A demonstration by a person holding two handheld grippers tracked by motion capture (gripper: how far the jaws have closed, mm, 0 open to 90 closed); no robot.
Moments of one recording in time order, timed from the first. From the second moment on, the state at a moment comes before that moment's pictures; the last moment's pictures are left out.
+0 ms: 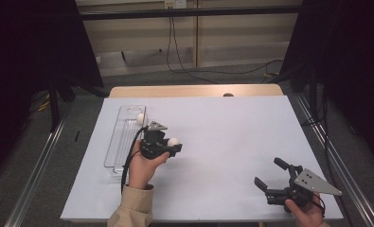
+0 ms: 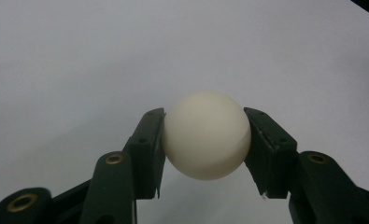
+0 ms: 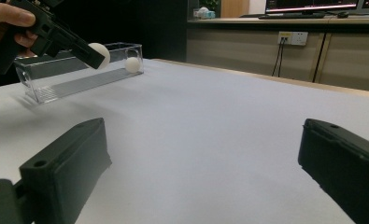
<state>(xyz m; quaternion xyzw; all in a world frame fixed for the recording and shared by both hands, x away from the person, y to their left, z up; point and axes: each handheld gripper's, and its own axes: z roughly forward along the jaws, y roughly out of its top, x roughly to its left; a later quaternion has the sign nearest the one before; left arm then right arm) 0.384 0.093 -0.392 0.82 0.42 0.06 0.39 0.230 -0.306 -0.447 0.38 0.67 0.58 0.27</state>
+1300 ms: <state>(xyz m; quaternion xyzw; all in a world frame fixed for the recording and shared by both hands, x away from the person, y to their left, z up) 0.385 0.112 -0.385 0.81 0.43 0.08 0.39 0.230 -0.307 -0.447 0.38 0.67 0.58 0.27</state>
